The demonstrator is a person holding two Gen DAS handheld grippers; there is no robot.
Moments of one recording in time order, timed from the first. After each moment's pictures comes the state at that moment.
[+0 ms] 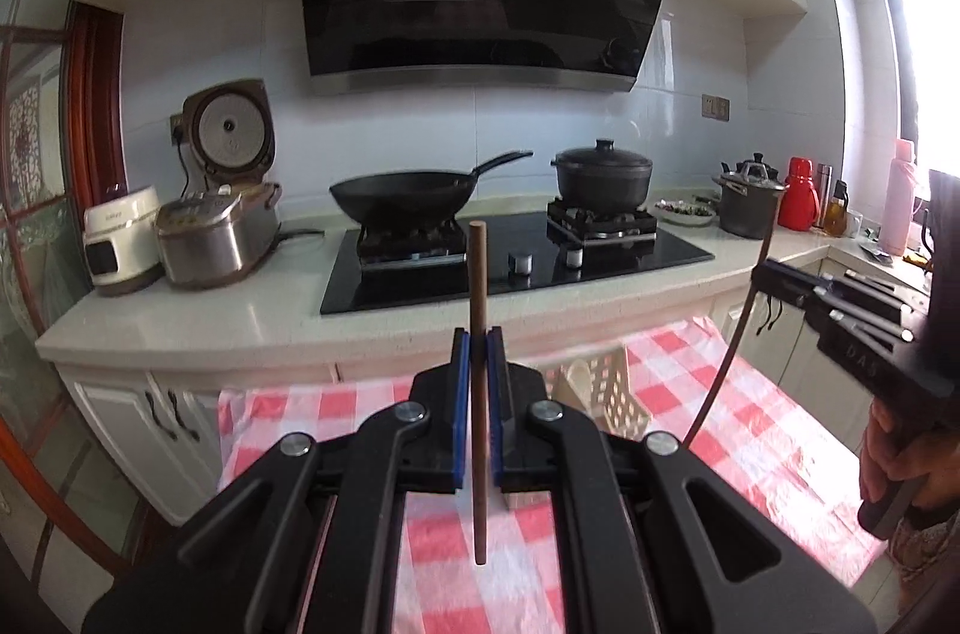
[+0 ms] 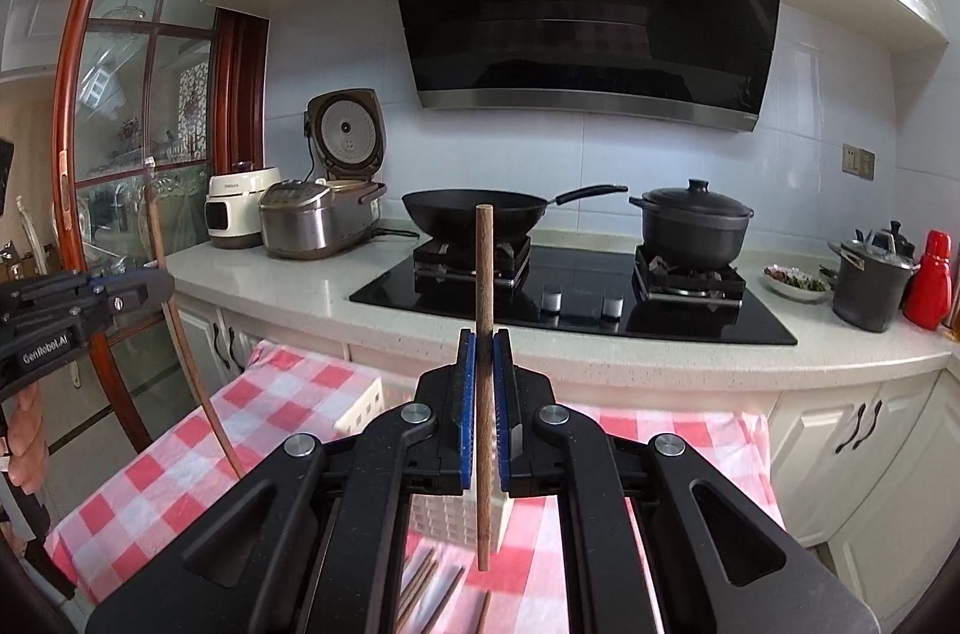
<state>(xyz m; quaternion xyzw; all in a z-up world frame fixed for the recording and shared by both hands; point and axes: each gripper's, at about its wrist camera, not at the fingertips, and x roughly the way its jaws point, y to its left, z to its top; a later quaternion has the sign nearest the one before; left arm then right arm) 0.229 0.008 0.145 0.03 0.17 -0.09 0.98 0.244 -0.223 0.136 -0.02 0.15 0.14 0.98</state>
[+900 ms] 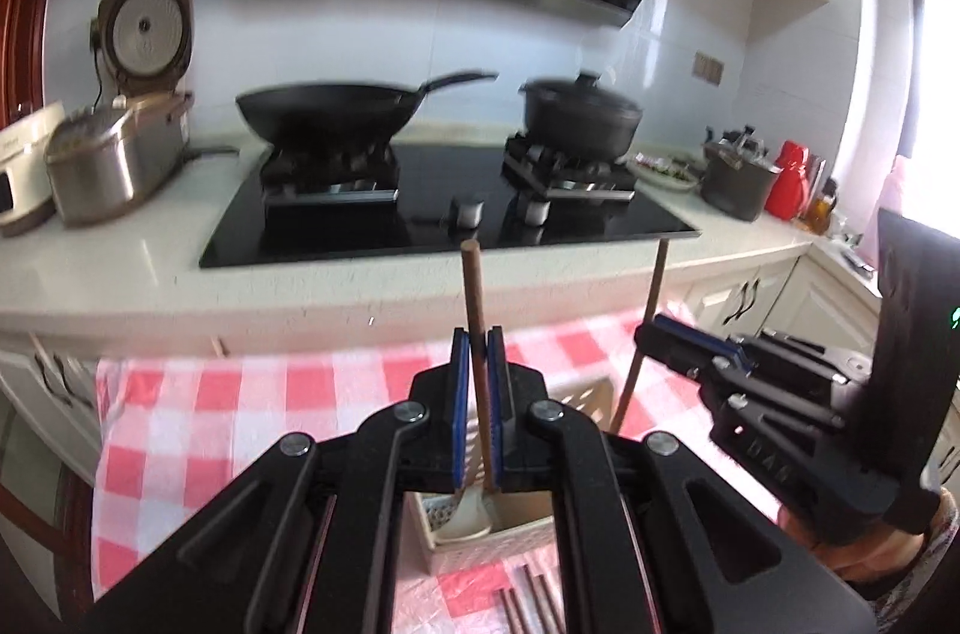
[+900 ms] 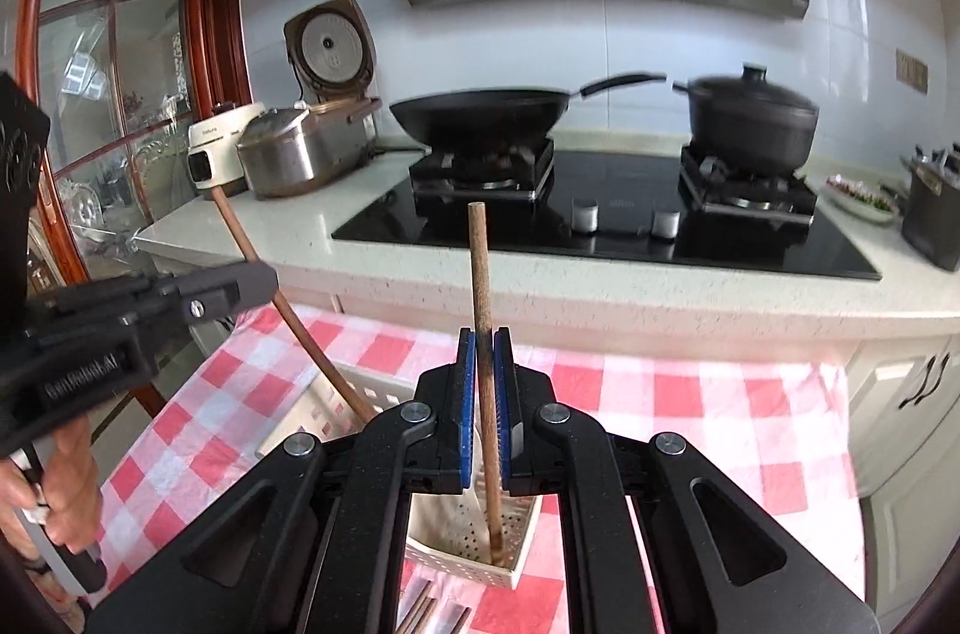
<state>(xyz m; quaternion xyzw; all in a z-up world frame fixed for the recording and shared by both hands) 0.398 -0.032 0.093 -0.02 0.28 -0.15 0.95 0.379 -0.208 0.080 0.01 0.27 0.17 0.95</state>
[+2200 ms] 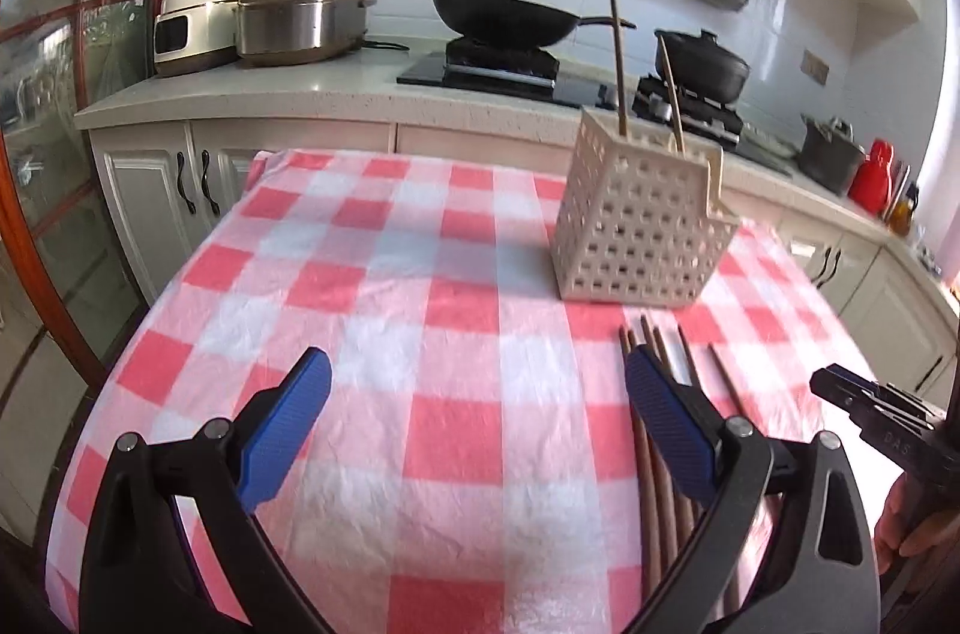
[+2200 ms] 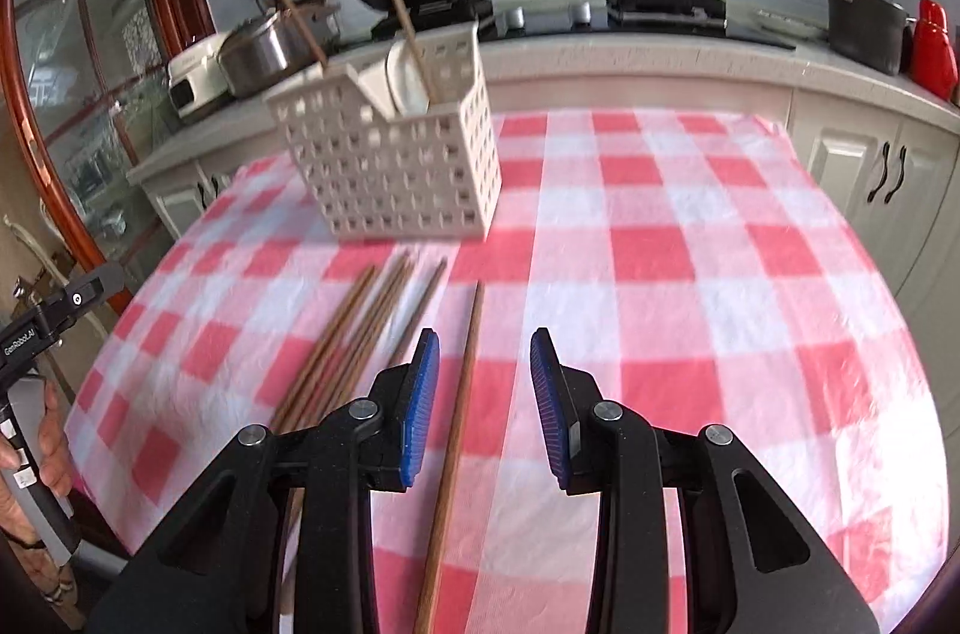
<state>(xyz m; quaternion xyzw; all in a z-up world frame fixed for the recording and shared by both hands) 0.188 0.041 -0.037 -0.07 0.30 0.00 0.95 0.201 -0.258 -0.053 0.05 0.37 0.13 0.92</state>
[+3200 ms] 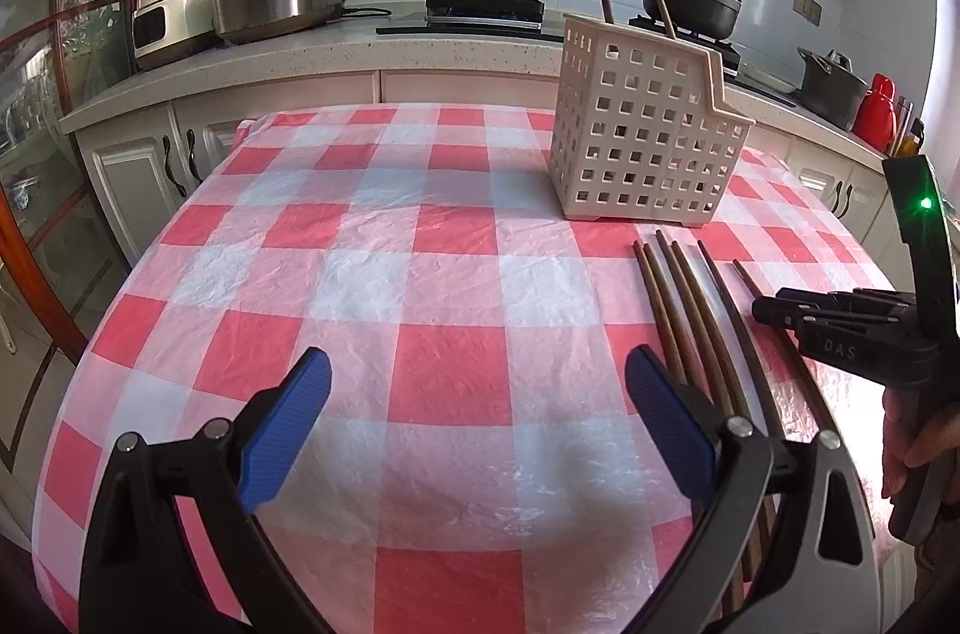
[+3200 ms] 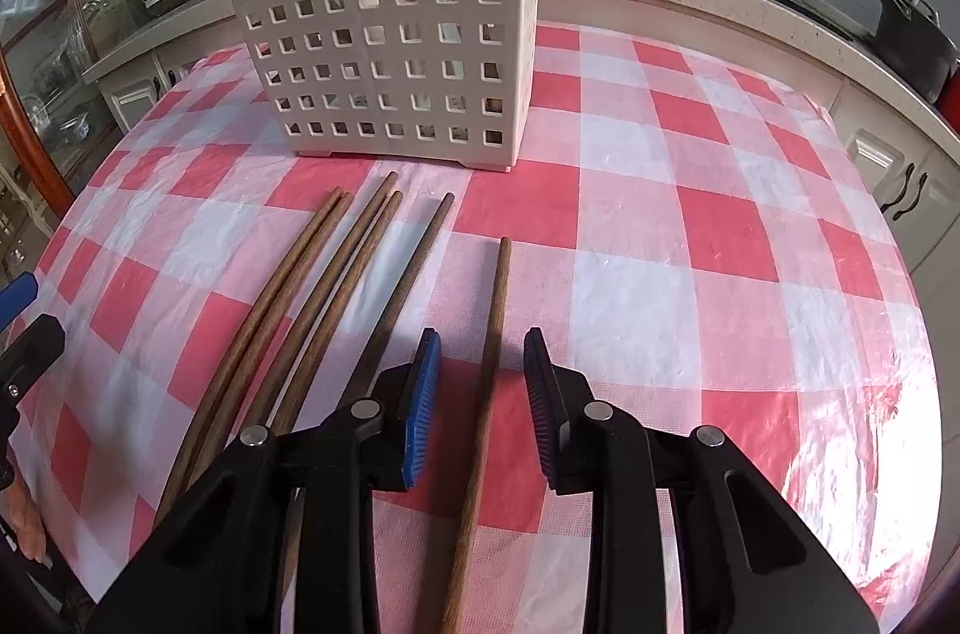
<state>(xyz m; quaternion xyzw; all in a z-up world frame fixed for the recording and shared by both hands) 0.193 0.029 -0.085 -0.03 0.34 -0.01 0.94 0.263 -0.207 -0.096 -0.04 0.46 0.11 0.88</state>
